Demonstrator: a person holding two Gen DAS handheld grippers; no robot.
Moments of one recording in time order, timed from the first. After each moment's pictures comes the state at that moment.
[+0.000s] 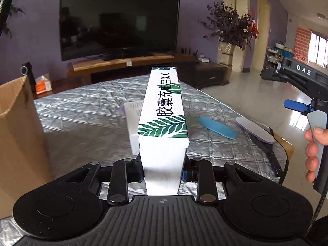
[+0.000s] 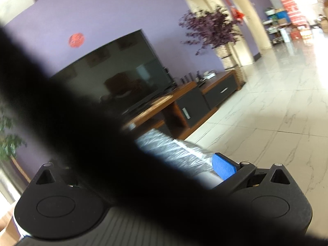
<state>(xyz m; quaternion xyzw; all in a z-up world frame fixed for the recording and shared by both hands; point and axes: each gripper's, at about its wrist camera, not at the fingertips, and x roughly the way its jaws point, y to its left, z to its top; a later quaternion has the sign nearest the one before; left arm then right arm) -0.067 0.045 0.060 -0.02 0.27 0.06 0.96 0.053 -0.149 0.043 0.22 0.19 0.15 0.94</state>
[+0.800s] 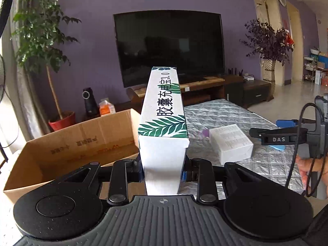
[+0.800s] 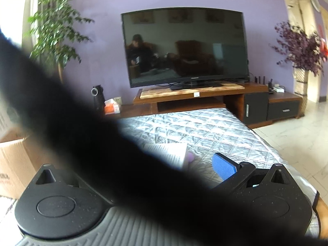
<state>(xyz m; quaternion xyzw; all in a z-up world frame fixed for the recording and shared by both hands) -0.194 0.123 0.153 0.03 0.23 0.20 0.95 0.009 -0.038 0.060 -0.01 0.20 0.31 0.93</state>
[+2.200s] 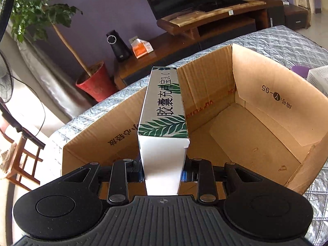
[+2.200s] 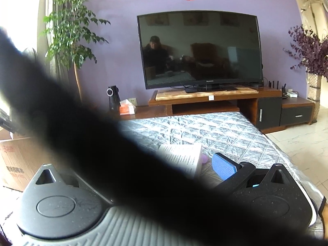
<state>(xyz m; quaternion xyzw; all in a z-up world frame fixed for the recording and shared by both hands) -0.113 0.341 0.131 0.08 0.45 0.25 0.85 0.007 -0.031 0.066 -0.01 0.19 0.36 0.92</state>
